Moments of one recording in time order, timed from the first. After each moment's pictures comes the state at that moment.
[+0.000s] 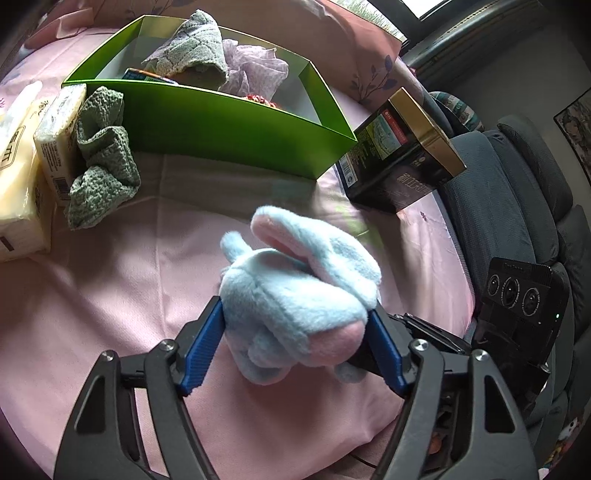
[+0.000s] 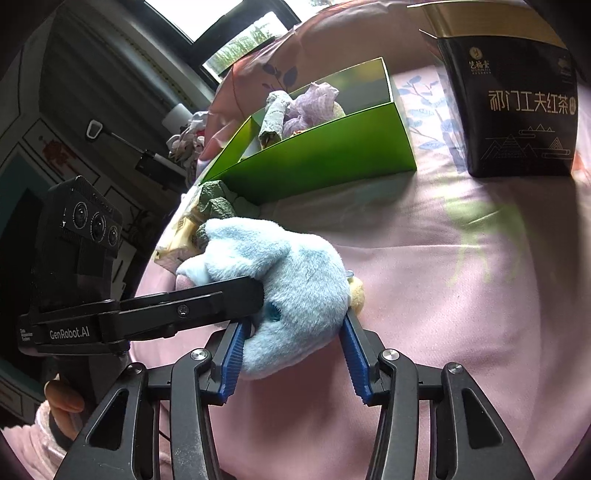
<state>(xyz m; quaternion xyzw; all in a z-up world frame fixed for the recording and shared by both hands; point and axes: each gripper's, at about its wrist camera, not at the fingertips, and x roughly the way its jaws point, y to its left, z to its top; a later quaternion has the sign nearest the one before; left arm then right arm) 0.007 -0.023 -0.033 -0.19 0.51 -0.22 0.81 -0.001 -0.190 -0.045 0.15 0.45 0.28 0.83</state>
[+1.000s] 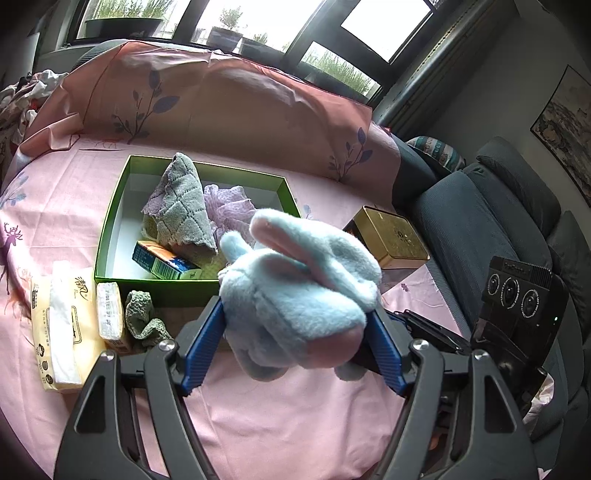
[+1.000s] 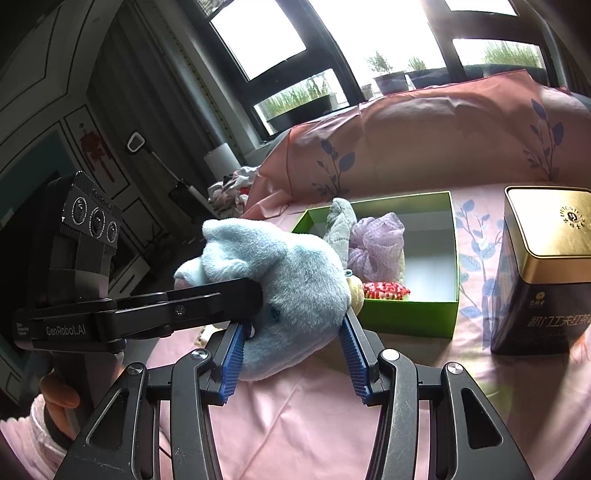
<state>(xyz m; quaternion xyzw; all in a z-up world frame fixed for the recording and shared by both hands) 0.054 0.007 0.075 -0.17 0.41 -0.22 0.87 0.049 -0.162 0.059 0.11 0.33 0.33 0.88</state>
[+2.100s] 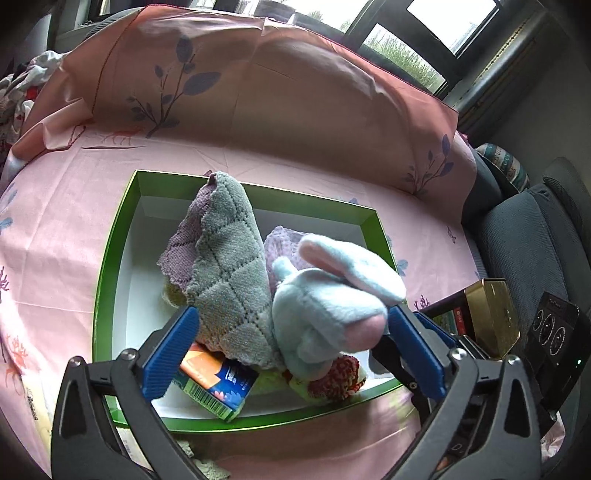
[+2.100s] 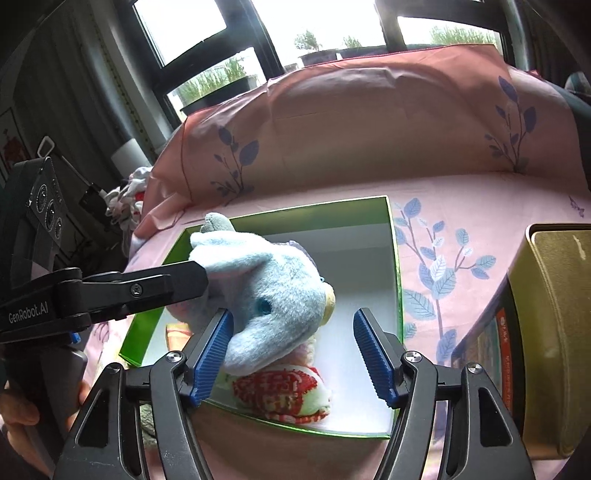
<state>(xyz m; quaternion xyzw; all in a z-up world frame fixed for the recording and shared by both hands) 0.192 0.019 0.032 -0.16 0.47 -0.13 0.86 0.175 -0.160 0.017 0.08 0.39 0.18 0.90</state>
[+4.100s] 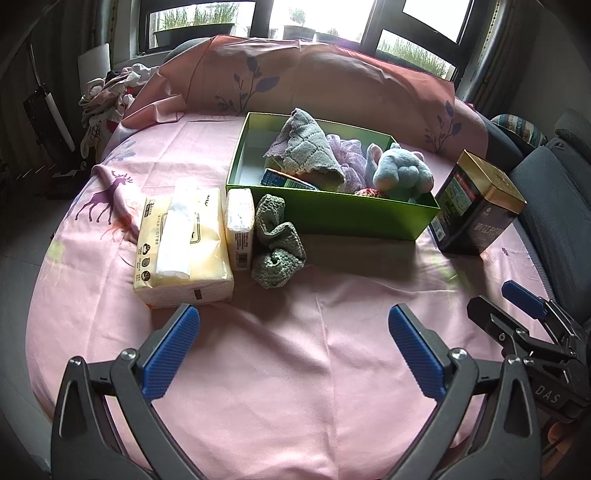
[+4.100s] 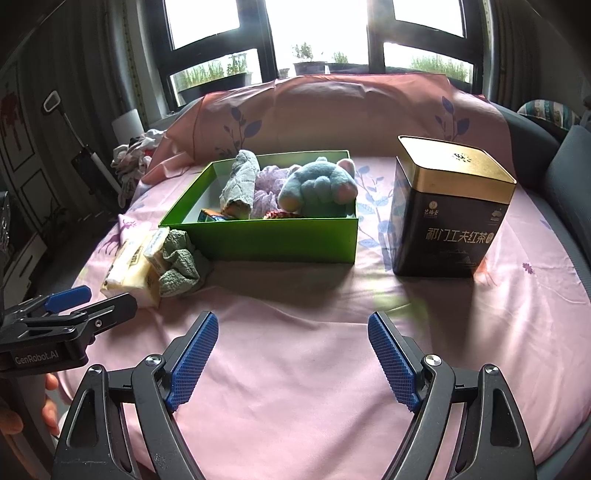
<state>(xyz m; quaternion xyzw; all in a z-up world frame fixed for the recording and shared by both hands) -0.025 0.037 0.019 -0.08 0.43 -0.03 0.90 -0.020 -0.158 0.027 0.01 0.38 0.11 0.92</state>
